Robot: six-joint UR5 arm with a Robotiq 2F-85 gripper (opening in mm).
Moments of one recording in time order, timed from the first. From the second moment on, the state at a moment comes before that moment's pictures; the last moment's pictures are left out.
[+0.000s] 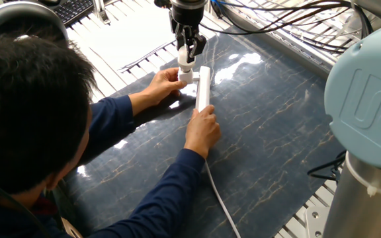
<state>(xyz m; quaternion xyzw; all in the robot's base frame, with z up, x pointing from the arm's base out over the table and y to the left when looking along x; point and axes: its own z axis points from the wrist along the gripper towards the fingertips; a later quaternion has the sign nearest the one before) 0.621 -0.013 0.144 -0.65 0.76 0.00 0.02</state>
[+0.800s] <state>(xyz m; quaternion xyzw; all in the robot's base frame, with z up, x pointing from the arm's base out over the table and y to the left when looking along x) 0.618 -0.011 0.143 -0.61 0.79 0.01 0.01</state>
